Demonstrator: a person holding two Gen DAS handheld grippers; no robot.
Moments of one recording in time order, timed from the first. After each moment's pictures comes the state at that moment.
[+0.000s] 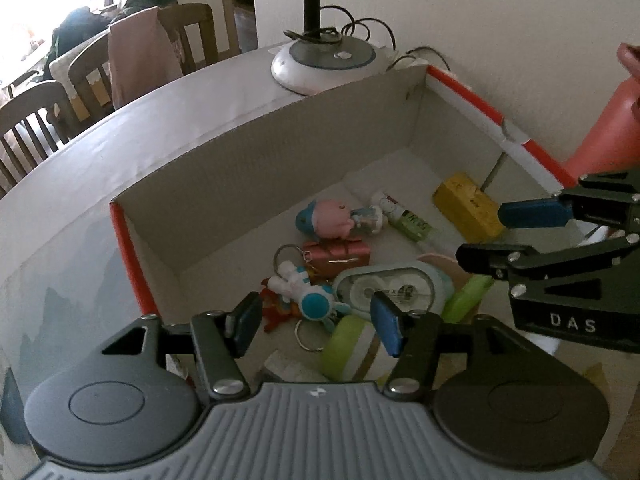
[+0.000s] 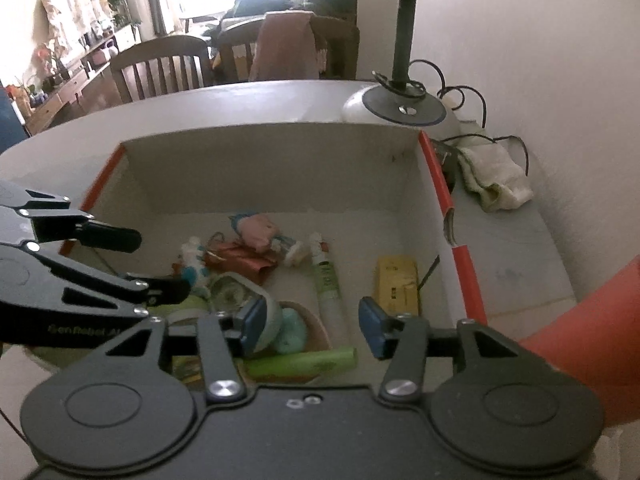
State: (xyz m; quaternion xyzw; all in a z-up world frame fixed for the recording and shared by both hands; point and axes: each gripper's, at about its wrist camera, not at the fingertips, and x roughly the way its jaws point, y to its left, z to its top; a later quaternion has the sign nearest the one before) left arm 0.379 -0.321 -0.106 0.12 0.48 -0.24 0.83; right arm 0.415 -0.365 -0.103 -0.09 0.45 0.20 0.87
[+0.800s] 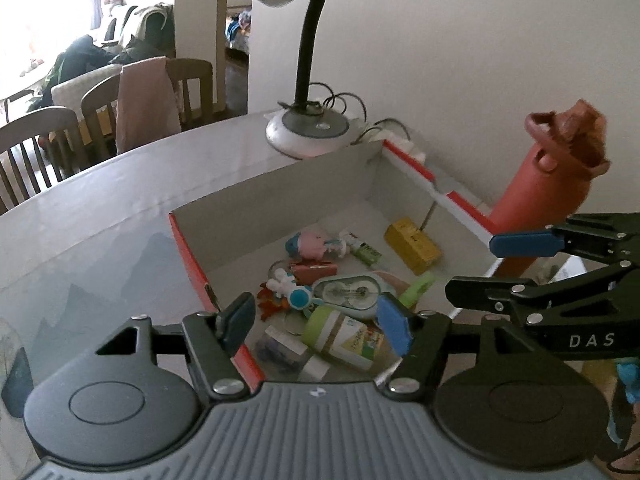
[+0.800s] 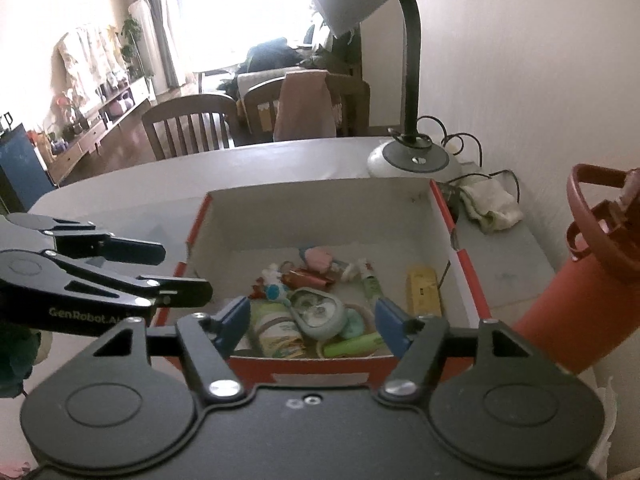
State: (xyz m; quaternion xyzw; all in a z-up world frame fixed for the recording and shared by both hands) left arm 0.314 -0.262 -0.041 0.05 0.41 -0.28 0.87; right arm 0.329 -0.363 -0.038 -0.04 0.39 0.22 0.90
